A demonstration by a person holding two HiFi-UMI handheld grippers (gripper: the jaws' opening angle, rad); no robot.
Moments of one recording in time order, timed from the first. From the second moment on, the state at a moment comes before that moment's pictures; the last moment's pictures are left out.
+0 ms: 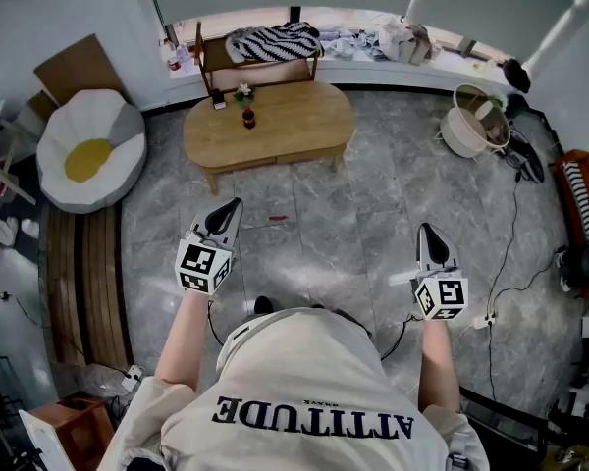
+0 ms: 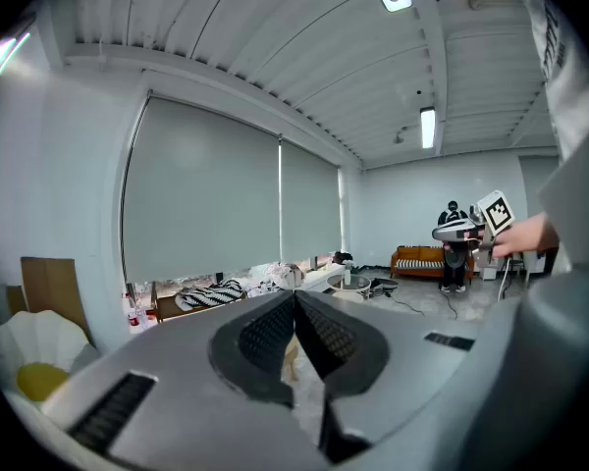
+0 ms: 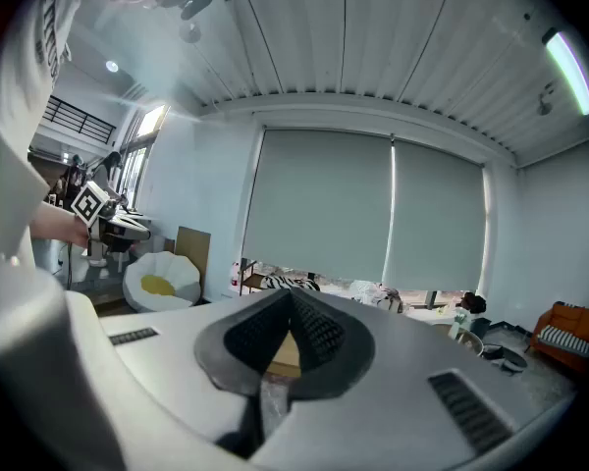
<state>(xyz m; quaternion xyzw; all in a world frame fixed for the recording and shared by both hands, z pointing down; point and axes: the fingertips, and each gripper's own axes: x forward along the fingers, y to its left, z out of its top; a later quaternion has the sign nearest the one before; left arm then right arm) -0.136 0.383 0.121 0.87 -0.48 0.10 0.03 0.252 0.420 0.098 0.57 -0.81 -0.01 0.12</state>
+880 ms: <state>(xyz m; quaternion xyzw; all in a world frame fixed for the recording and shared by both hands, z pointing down) -0.144 0.394 0.125 0.87 -0.48 0.10 0.04 0.244 0.429 0.100 0.58 -0.81 0.01 0.11</state>
